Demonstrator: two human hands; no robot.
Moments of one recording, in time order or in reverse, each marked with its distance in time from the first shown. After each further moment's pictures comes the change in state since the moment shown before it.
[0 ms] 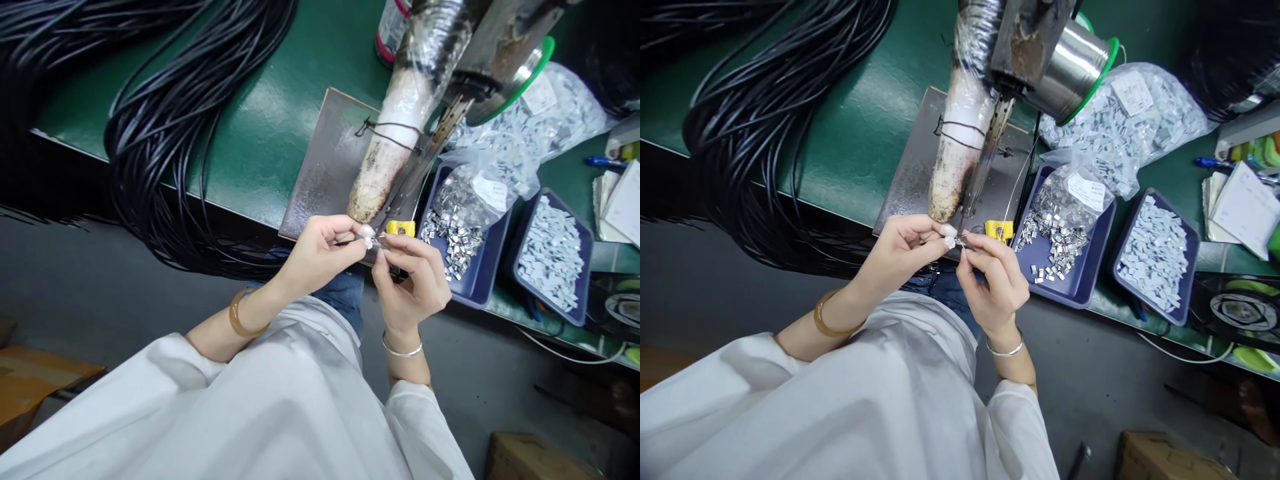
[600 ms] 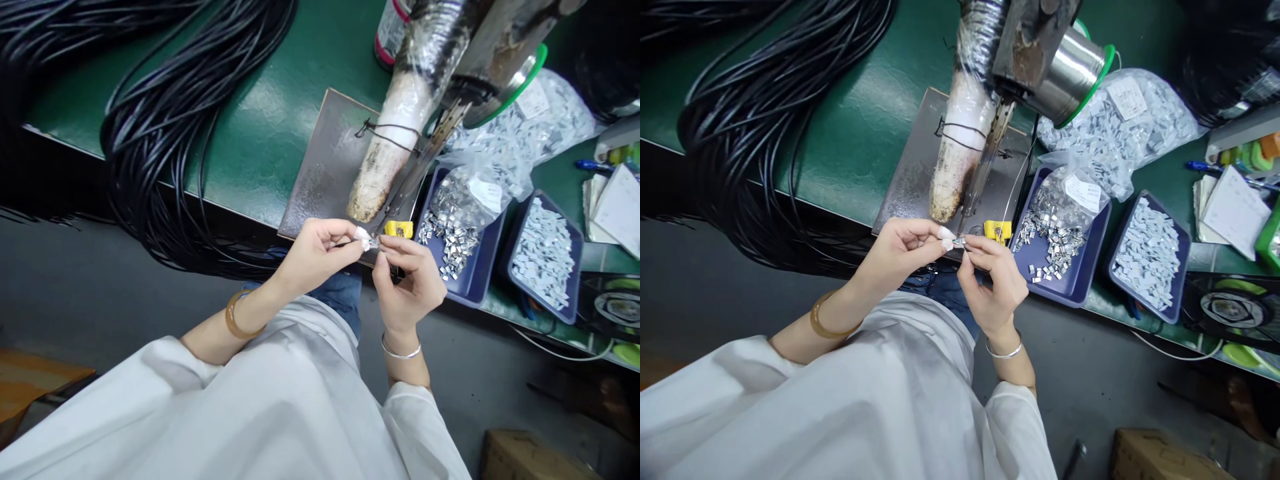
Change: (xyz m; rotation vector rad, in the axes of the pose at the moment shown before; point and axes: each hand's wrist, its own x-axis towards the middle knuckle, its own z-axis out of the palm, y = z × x) left_hand -0.004 0.000 -0.004 0.042 0.000 -0.035; right_hand -0.004 -0.002 0.001 0.128 -0.008 0.104
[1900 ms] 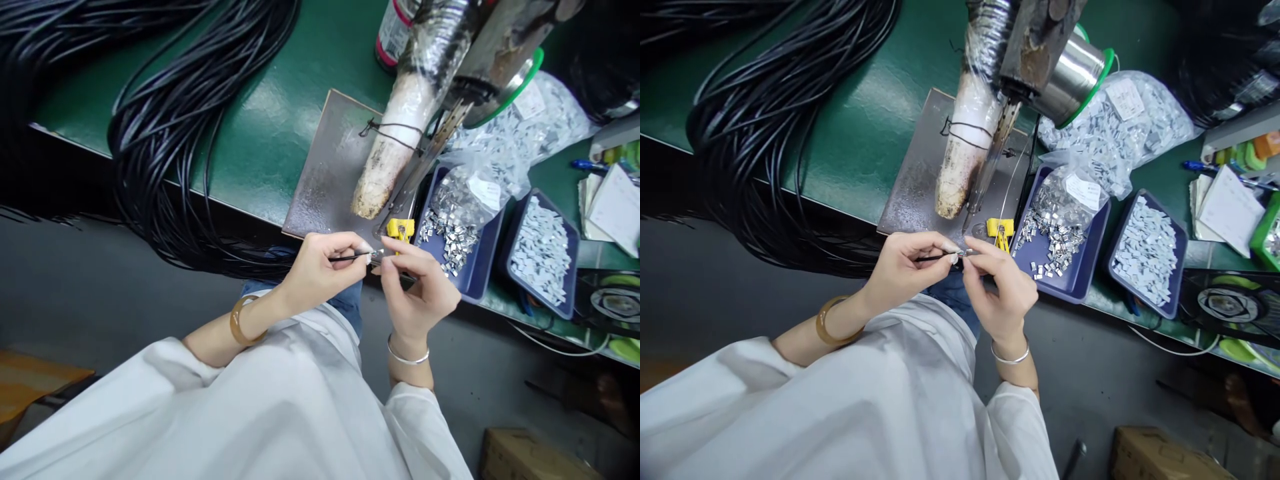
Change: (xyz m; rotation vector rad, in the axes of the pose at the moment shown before) left_hand -0.021 -0.011 -0.002 0.177 -0.063 0.128; right_hand 0.003 -0.014 -0.013 -0.046 -0.090 0.006
